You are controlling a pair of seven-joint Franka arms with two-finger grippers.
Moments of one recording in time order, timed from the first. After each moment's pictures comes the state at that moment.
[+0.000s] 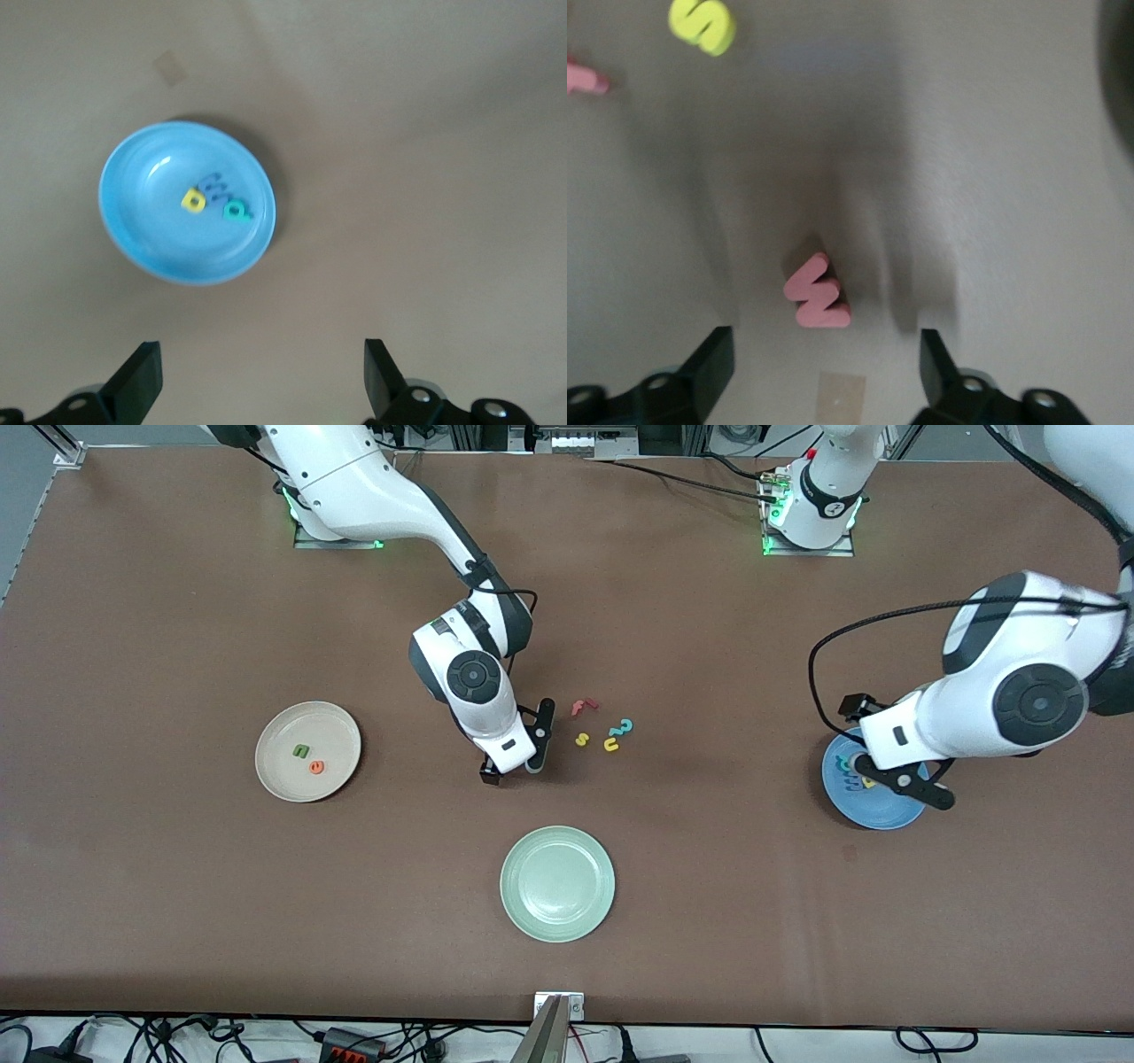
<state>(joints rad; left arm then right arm) 0.58 0.54 -0.95 -1.46 0.45 1.45 -0.01 0.66 0.76 -0.03 -1.60 0.01 2.34 -0.84</state>
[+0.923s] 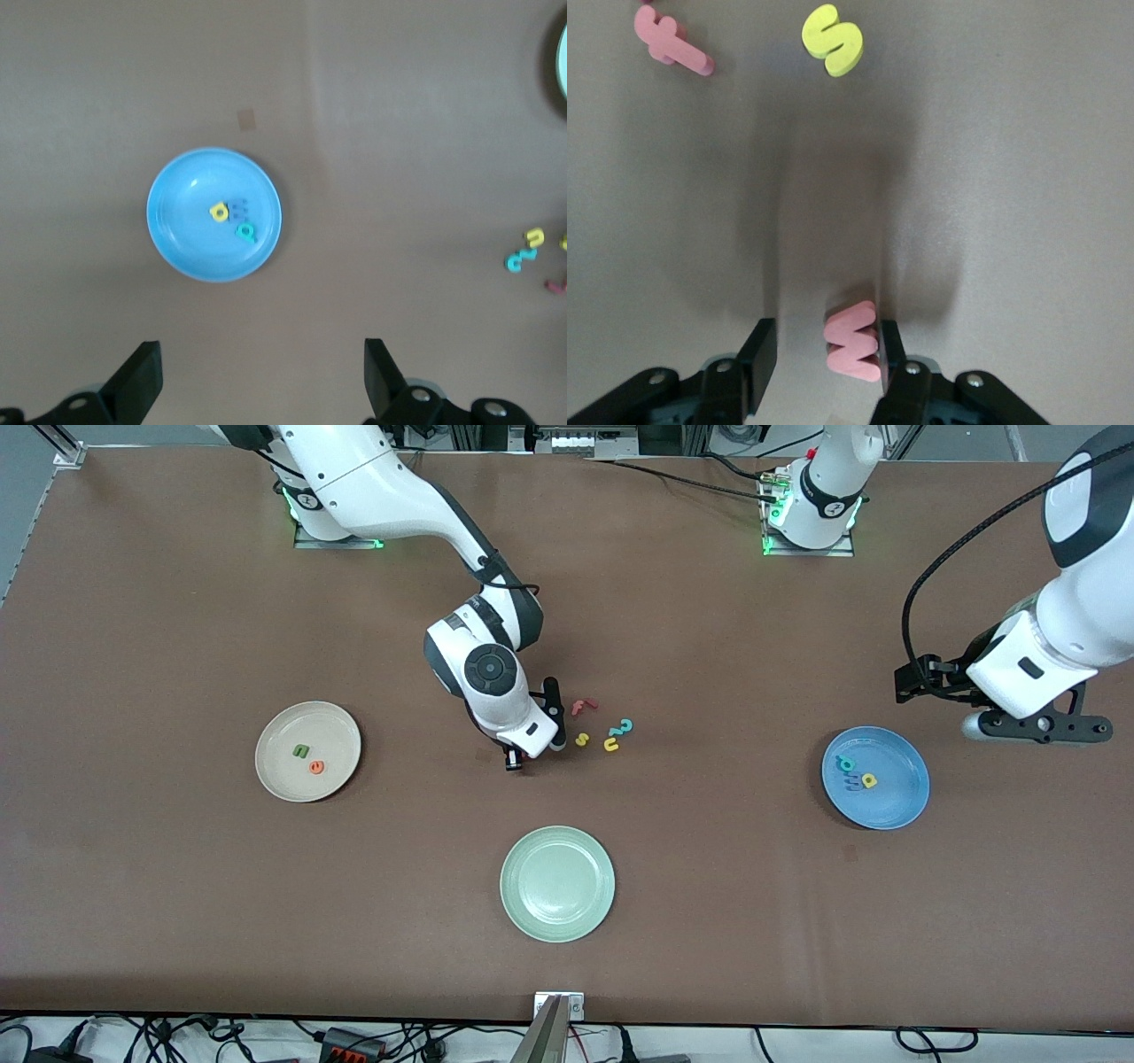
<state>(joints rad) -0.05 0.10 -0.03 -1.65 0.00 1.71 -0.06 0.70 0.76 -0.03 -1.60 0.01 2.35 -1.06</state>
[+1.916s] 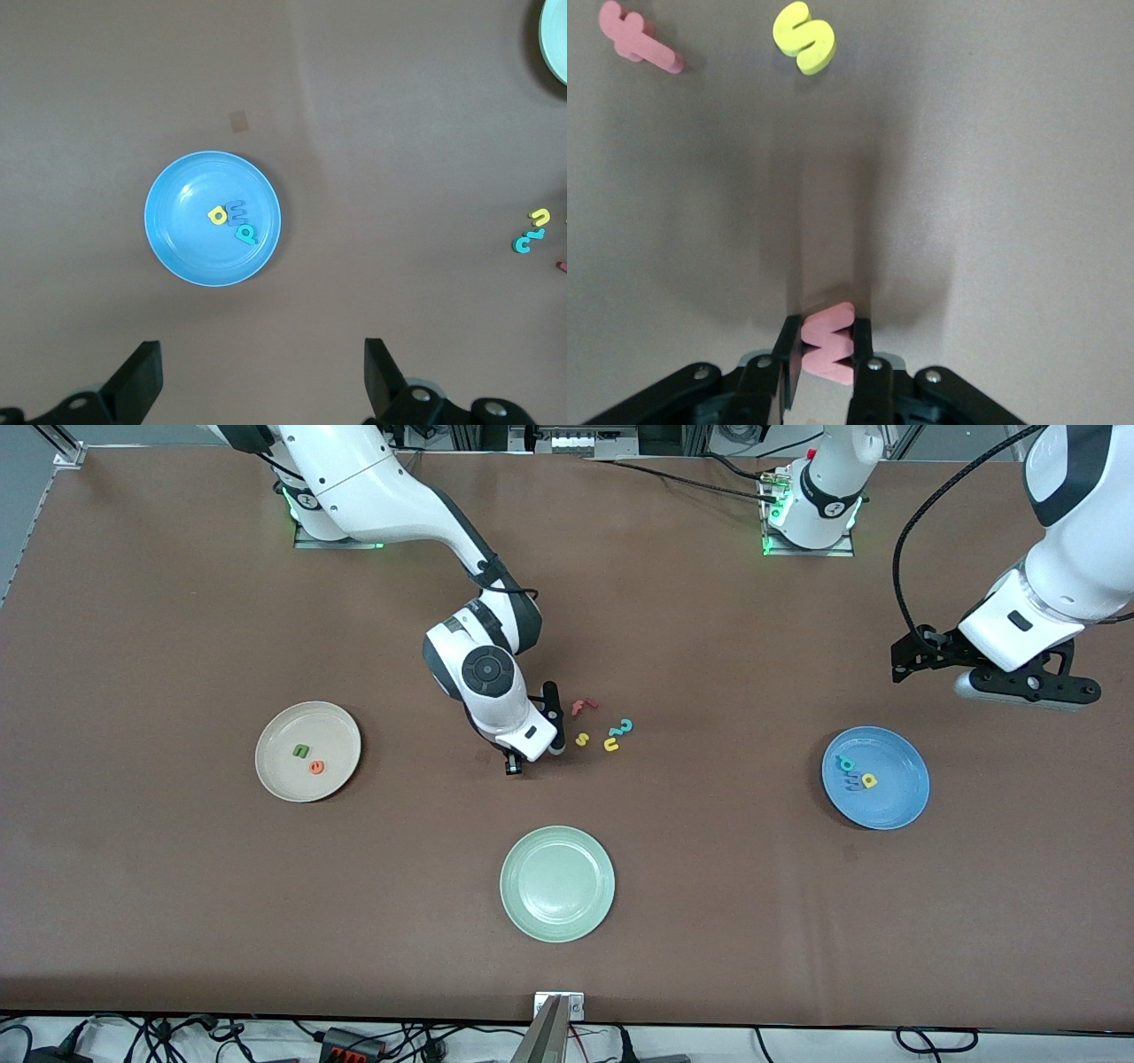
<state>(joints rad) 0.02 -0.01 -0.10 -1.80 0.00 1.78 0.03 0.69 0.78 -0.04 -1.59 0.00 2.38 -1.06</state>
